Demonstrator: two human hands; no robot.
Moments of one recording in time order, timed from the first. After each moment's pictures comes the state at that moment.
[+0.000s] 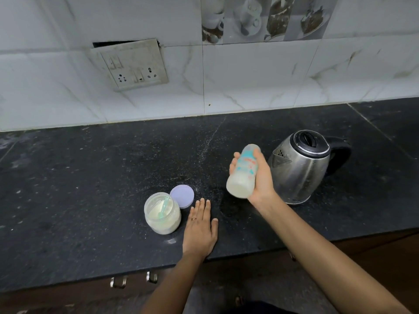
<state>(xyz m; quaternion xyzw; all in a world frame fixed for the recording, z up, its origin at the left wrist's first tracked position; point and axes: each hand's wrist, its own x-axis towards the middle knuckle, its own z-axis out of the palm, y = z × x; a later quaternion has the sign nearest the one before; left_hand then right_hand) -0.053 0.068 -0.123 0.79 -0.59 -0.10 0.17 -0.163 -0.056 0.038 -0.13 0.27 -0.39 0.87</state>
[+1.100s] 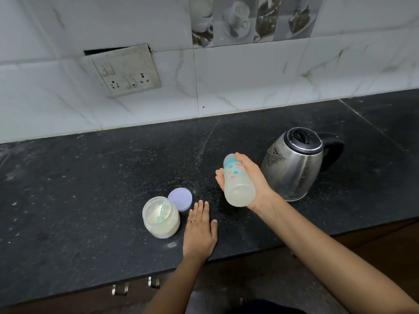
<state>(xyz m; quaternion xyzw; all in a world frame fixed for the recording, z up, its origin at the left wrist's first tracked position) -0.053 0.067 -0.123 0.79 -0.59 -0.10 0.16 -0.160 -0.035 0.075 -0.06 0.42 -0.28 0.86</state>
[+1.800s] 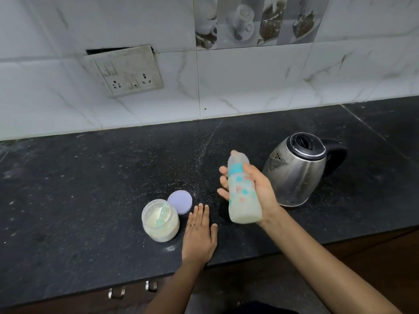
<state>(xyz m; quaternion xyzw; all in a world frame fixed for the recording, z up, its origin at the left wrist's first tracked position) -0.051 0.065 -0.124 0.79 -0.59 -0.10 0.16 -0.169 -0.027 0.067 -0.16 0.29 -0.32 0.89</state>
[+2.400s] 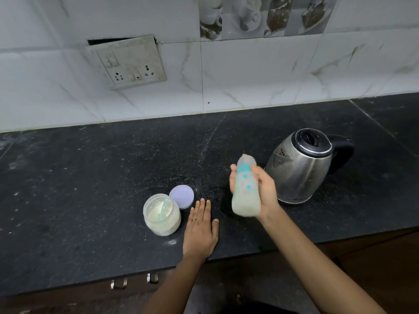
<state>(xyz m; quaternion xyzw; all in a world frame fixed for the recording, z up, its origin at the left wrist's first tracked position) -0.052 0.067 -0.121 0.79 -0.59 -0.10 0.17 -0.177 -0.046 0.016 -0.13 0.20 -0.35 0.91</state>
